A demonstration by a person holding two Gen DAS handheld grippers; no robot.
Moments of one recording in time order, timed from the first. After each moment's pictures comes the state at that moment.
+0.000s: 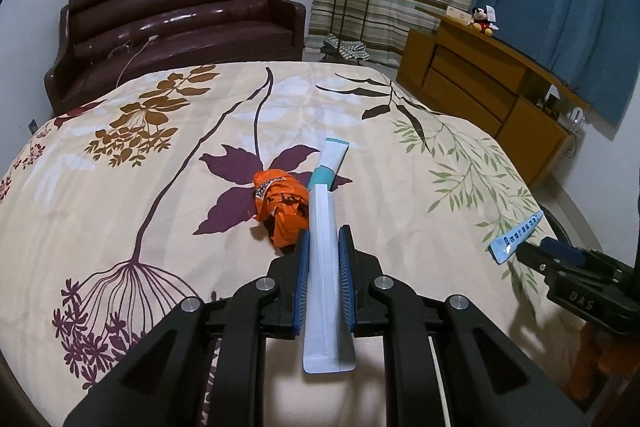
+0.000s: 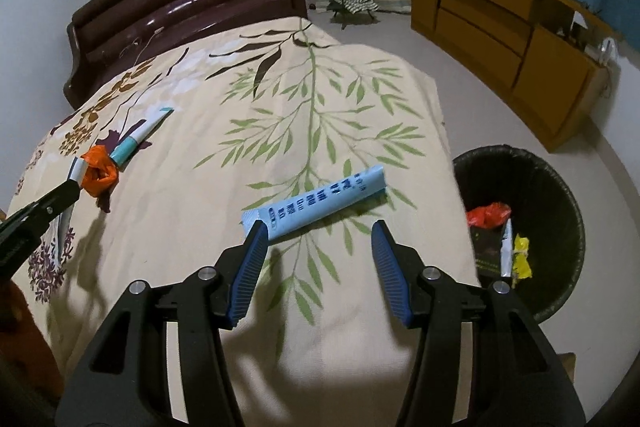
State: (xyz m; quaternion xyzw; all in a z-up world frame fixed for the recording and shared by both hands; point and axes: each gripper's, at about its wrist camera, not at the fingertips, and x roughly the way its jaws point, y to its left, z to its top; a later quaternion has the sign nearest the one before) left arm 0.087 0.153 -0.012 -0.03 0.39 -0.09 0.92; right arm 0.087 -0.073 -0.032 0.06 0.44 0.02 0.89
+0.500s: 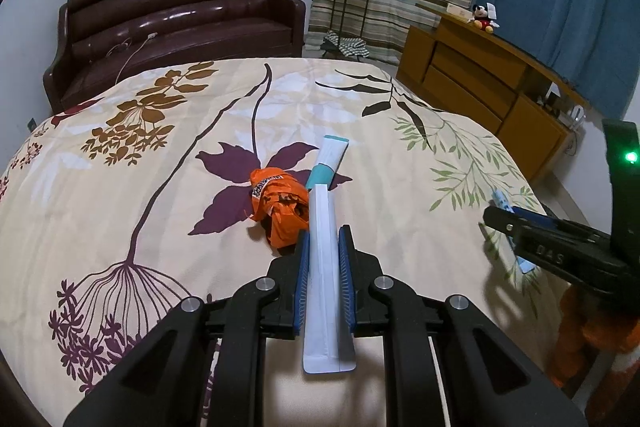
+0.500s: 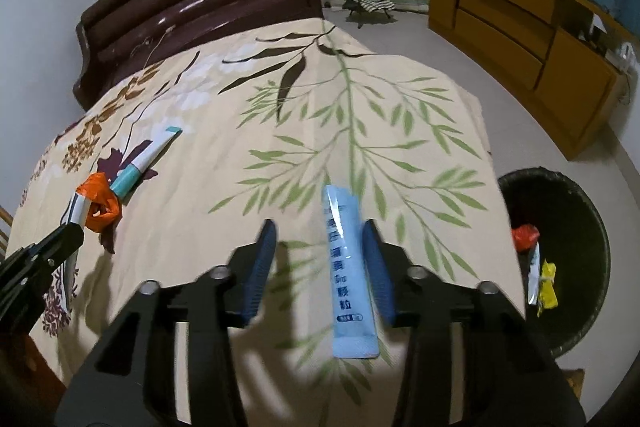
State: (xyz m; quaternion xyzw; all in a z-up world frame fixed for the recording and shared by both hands) left arm 0.092 0.154 -0.017 -0.03 0.39 -0.09 0.91; right arm 0.133 -0.053 -0.036 0.06 0.44 0.05 0.89
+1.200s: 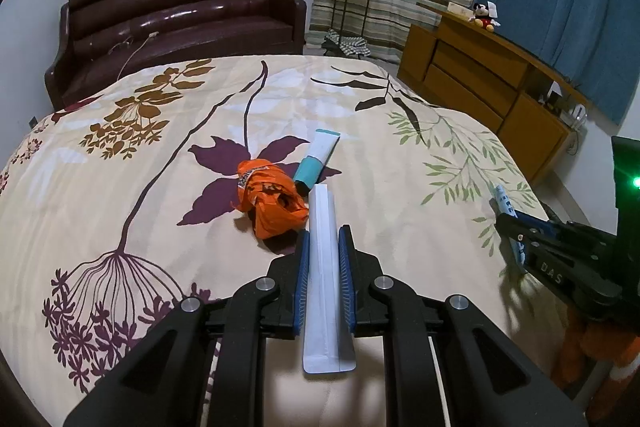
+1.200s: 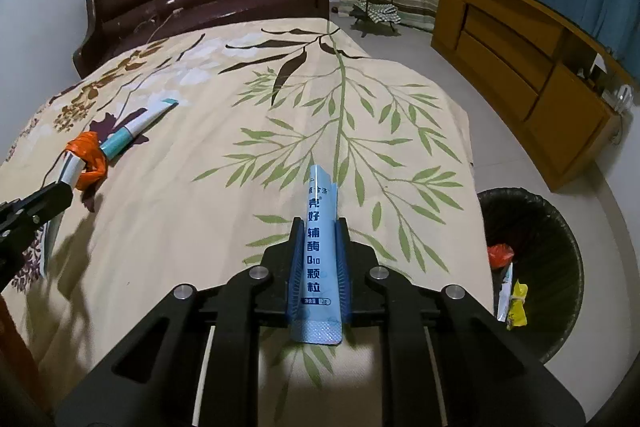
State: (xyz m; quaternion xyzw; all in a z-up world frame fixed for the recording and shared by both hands) left arm 0.092 0.149 -0.022 -0.03 0.40 -0.08 0.91; right arm 0.114 -0.057 -0.036 0.00 0.43 0.05 0.90
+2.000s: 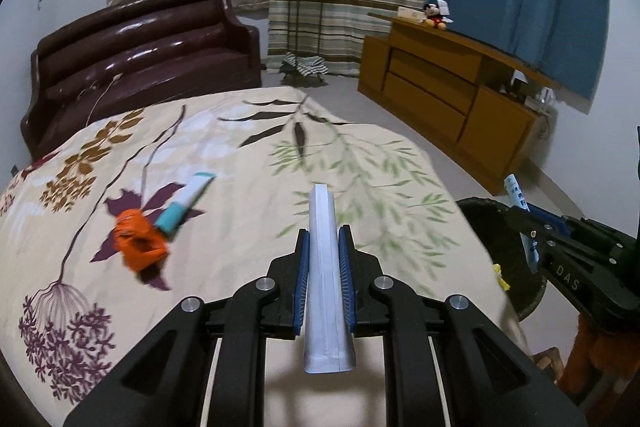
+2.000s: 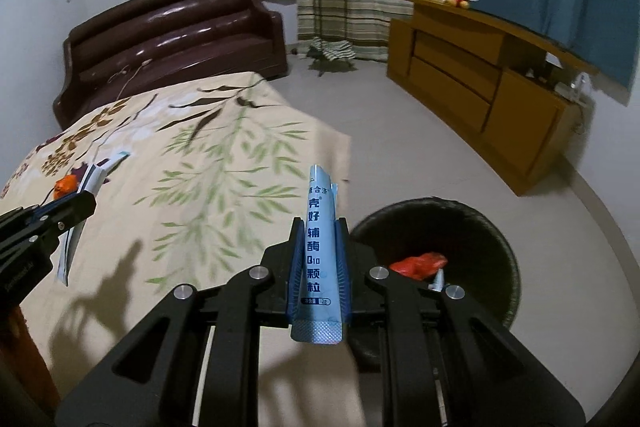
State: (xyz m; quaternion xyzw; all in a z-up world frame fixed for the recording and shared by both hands) left arm 0.077 0.027 0.001 0.02 0.35 -0.14 0.93; right arm 0.066 -0.163 -0.004 0.03 0.36 -0.02 0.93
